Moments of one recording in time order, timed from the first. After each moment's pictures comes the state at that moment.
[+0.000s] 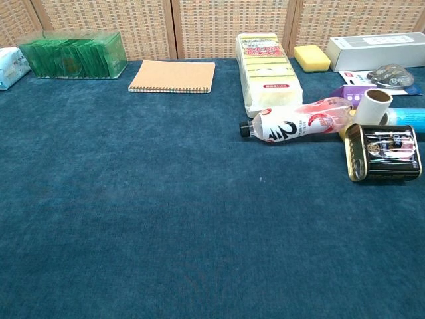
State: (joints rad) left arm -0.03 -1.42 0.17 -1.41 1.97 1.66 0.20; right arm 0.34 -0.97 0.21 -2.06 -1.36 1.30 -0.19
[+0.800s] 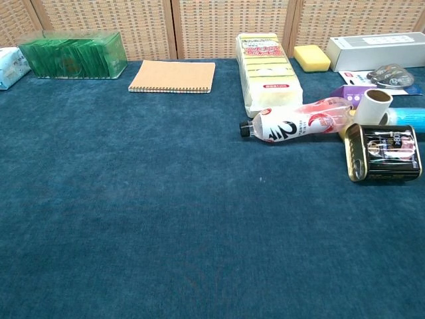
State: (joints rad) left arm -0.04 -1.42 0.16 -1.42 1.95 1.65 0.21; right arm 0.36 -0.95 0.22 -2.07 -1.28 1.31 -0.23
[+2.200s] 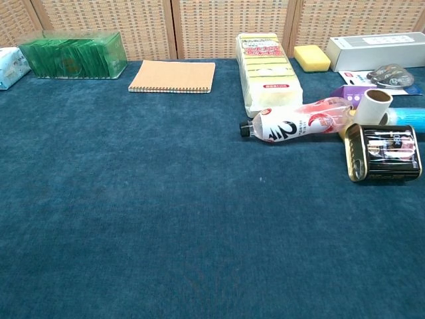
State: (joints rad) left arm -0.04 -1.42 0.18 -1.41 1.96 1.63 0.21; right arm 0.37 -0.97 0.23 -2.06 -1.34 1.31 -0.25
